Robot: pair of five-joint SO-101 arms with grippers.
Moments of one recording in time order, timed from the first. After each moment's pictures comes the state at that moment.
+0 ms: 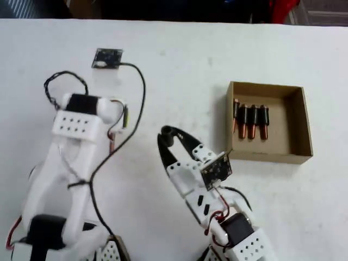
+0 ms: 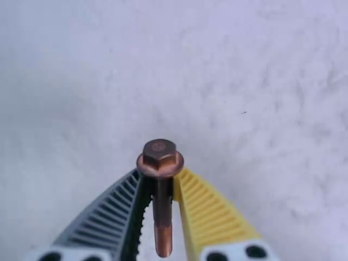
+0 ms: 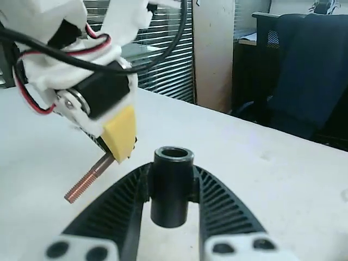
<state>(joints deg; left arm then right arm) 2.8 -15.6 20.7 74.1 7.4 -37.0 -102.5 96.4 18.9 3.2</state>
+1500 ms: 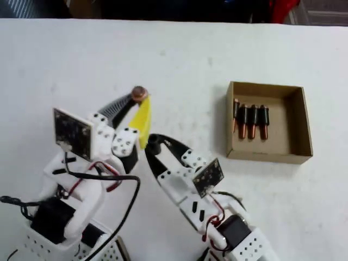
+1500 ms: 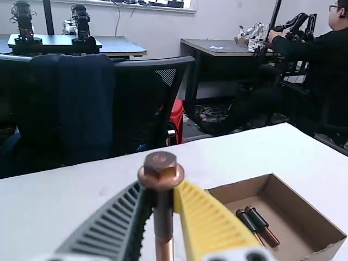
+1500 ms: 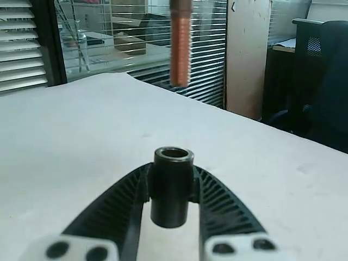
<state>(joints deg) 22.9 -73.7 46.9 42.9 7.3 -43.9 -102.5 96.4 18.2 3.2</state>
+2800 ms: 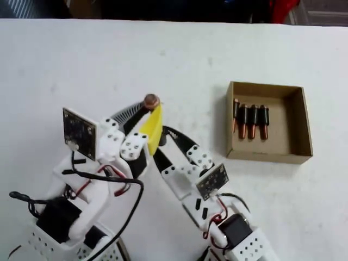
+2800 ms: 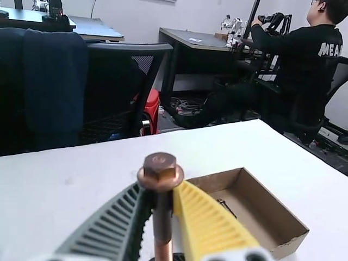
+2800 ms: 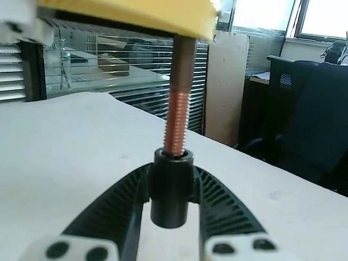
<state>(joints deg) 27.4 -74.2 49.8 41.5 12.6 -40.9 -102.5 96.4 12.6 7.8</state>
